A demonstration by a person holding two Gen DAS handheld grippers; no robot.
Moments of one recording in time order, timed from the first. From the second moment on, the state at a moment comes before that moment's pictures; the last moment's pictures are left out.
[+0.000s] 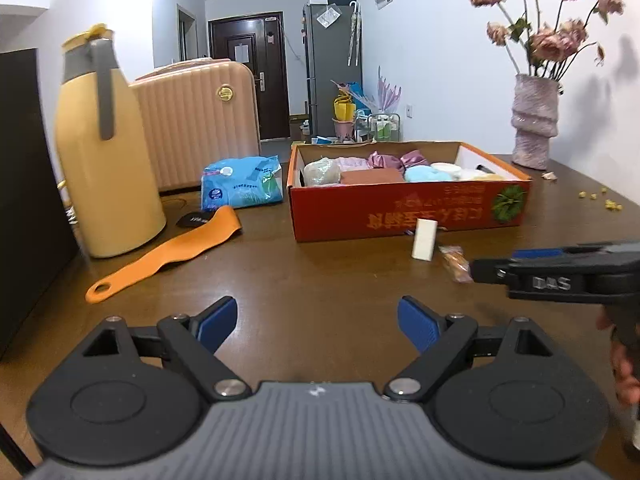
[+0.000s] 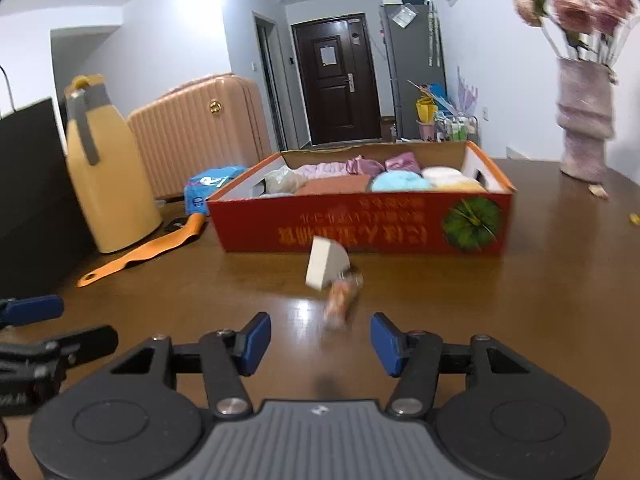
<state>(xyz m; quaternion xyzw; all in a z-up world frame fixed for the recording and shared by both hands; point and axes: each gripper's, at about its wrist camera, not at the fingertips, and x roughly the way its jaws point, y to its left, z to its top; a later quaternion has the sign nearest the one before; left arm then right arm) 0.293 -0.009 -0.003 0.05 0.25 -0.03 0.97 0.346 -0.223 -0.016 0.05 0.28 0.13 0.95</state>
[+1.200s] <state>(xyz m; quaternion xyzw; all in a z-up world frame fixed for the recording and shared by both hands) 0.350 -0.082 -0.001 0.02 0.27 -0.12 0.95 0.373 -0.281 -0.030 0.10 0.27 0.10 0.95</state>
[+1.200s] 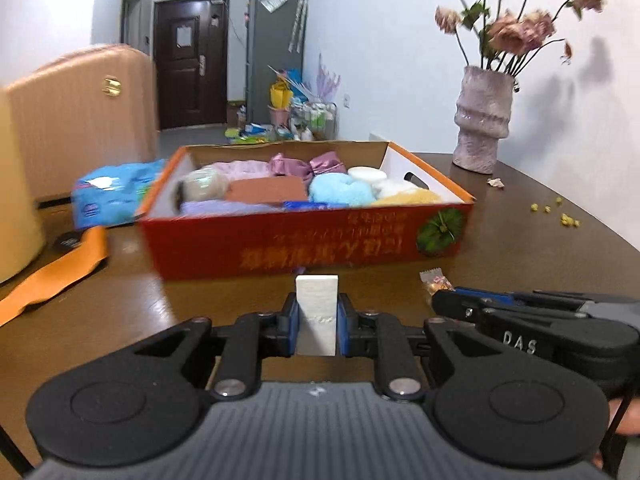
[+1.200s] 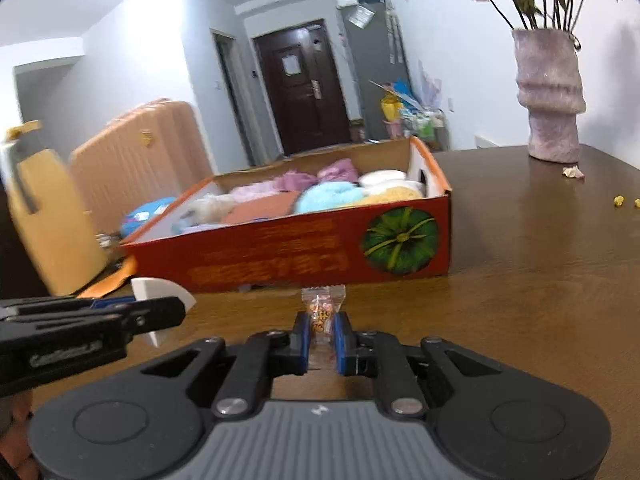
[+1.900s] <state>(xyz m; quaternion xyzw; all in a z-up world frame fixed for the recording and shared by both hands) 0.162 -0.031 0.040 -0.02 0.22 -0.08 0.97 0.177 -0.264 0.020 0.11 0.22 0.13 0.96</state>
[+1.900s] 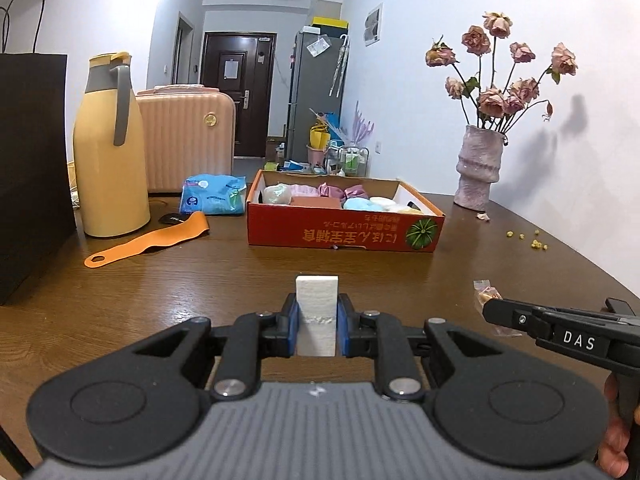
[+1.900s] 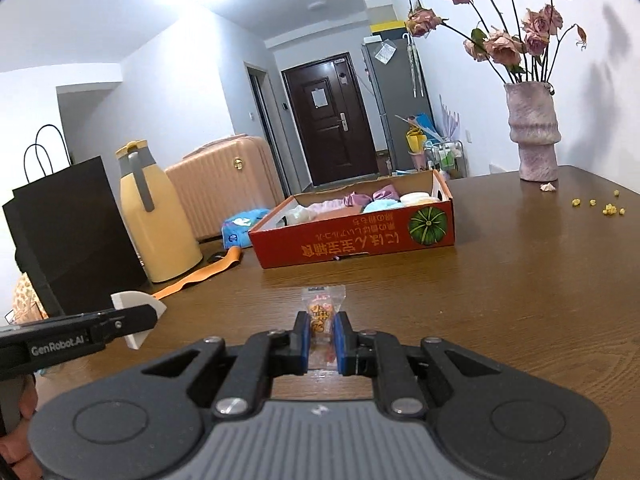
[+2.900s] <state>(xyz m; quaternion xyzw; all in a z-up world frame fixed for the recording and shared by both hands) 0.534 -0.077 0.022 -0.03 0.29 -0.12 0.95 0.520 -0.283 0.033 0.11 0.25 0.13 0.95</state>
